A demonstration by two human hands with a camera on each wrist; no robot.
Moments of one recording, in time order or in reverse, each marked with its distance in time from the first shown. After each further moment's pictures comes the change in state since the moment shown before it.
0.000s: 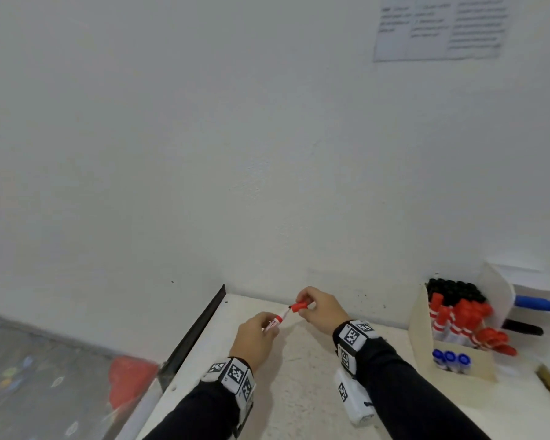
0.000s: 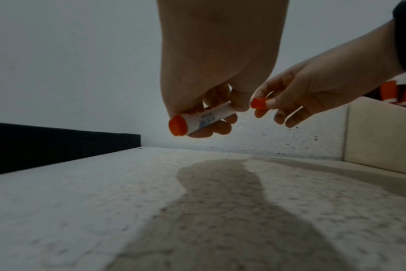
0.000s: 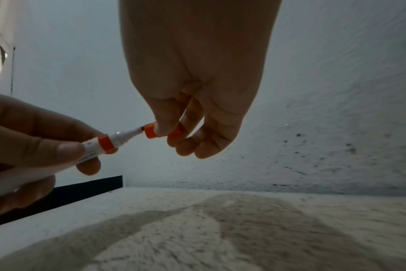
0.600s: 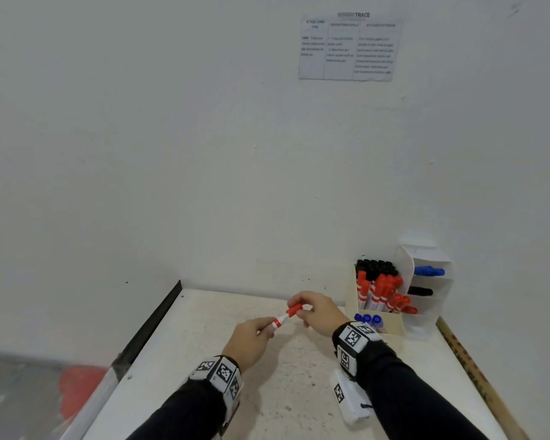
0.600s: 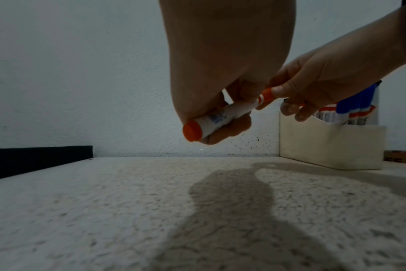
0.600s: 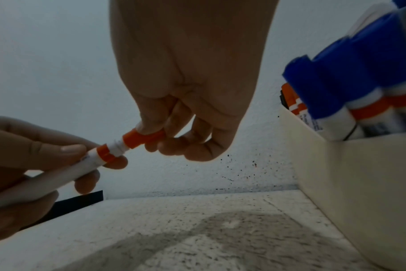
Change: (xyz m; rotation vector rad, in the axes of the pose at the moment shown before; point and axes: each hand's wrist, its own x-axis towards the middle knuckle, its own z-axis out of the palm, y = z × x) left_hand -0.053 0.053 0.042 -0.080 -0.238 0.167; right_hand -0.091 0.028 -0.061 0.031 0.043 0.036
